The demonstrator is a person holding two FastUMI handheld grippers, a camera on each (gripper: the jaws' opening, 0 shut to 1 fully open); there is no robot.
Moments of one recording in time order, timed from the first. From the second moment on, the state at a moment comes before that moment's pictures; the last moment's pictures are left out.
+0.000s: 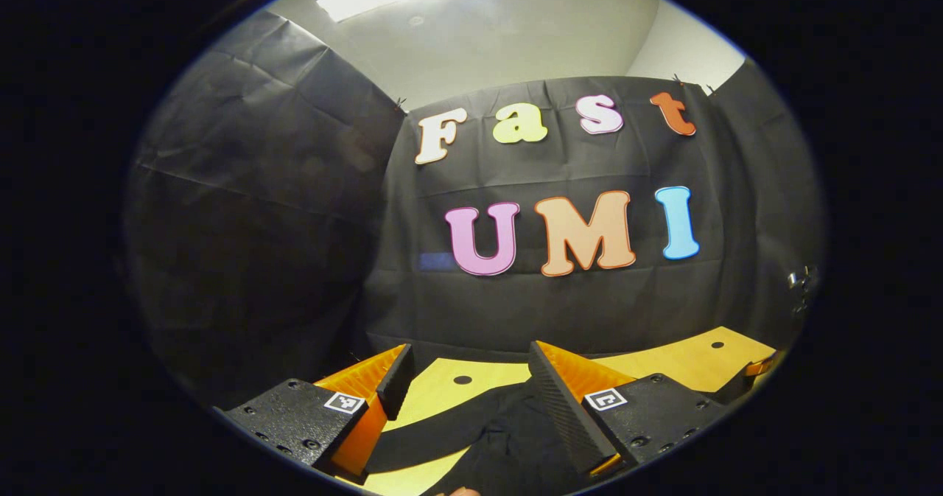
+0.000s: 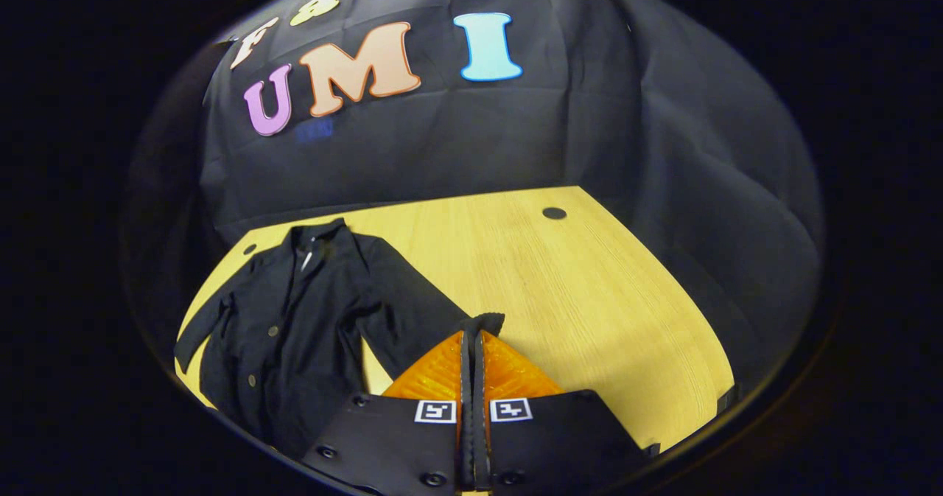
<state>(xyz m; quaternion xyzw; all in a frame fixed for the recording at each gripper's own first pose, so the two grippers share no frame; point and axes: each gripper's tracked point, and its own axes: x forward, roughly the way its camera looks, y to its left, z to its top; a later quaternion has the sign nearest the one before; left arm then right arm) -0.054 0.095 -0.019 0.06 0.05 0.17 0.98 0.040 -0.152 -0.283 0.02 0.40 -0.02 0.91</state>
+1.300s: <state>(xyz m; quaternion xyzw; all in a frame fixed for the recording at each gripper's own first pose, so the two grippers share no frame) -0.081 0.271 -0.049 0.04 0.09 0.23 0.97 0.150 0.155 -0.257 -0.04 0.35 0.13 0.93</state>
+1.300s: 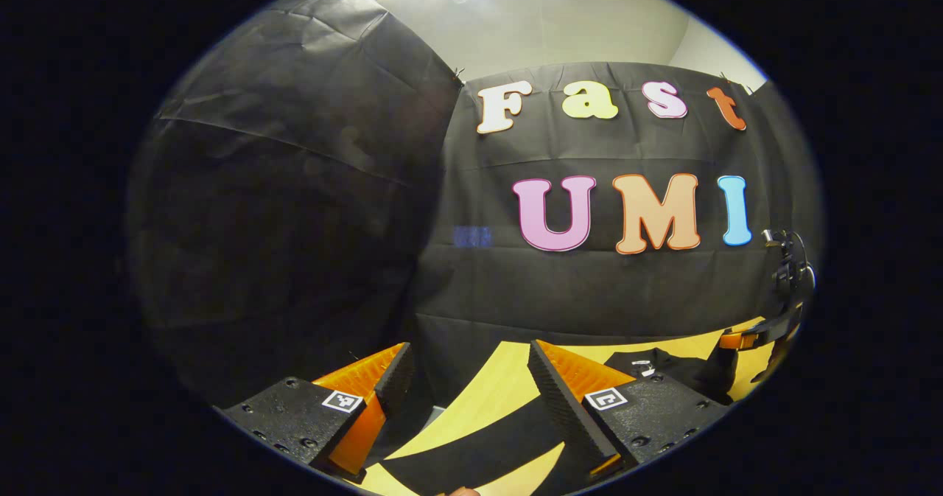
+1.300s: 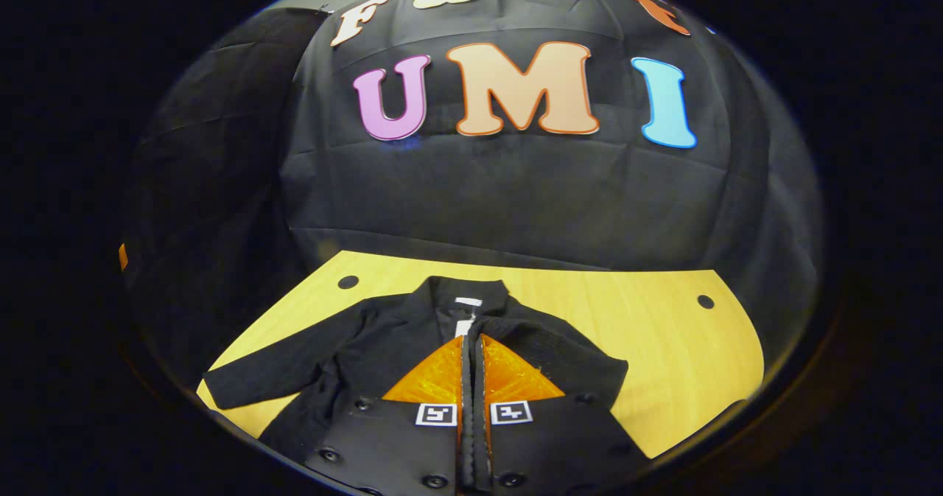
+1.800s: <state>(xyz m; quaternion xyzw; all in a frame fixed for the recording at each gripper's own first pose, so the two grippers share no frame) -0.101 0.323 -0.069 0.04 0.11 0.24 0.96 0.151 0.264 -0.291 -0.07 0.37 0.19 0.91</state>
